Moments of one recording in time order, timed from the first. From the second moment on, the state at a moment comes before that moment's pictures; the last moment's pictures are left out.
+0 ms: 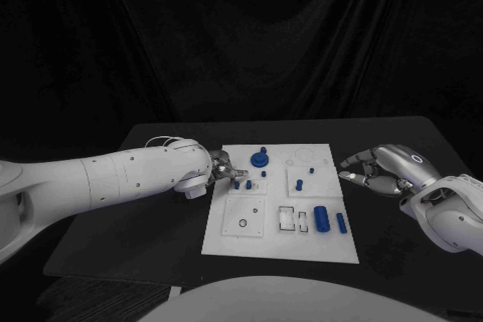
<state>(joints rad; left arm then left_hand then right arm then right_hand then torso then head) 1.17 -0.64 -0.22 1.28 -0.94 -0.03 -0.42 0.89 0.11 0.13 0.29 0.16 1.00 0.06 0.24 1.15 1.46 0.01 1.57 1.31 1.46 -0.03 1.57 1.31 0.06 1.40 0.08 1.37 1.31 1.17 -1.11 -0.25 1.67 -1.54 -0.64 0.02 1.31 -0.02 0.13 0.25 0.21 1.01 0.09 0.08 0.18 1.42 -0.01 0.97 1.07 1.47 -0.07 0.88 0.91 0.11 1.45 0.04 0.78 1.31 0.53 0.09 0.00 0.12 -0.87</state>
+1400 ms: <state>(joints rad) 1.19 -0.57 -0.22 1.15 -1.38 -0.29 0.18 1.46 0.01 0.08 0.20 0.12 0.72 0.10 0.15 0.84 0.73 0.05 0.55 0.73 1.30 0.00 1.33 1.20 0.07 1.35 0.12 1.34 1.31 1.17 -1.10 -0.25 1.66 -1.54 -0.69 0.06 1.30 -0.01 0.14 0.26 0.21 1.01 0.09 0.08 0.18 1.43 -0.01 0.97 1.08 1.47 -0.07 0.88 0.91 0.11 1.45 0.04 0.78 1.31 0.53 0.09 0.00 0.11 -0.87</state>
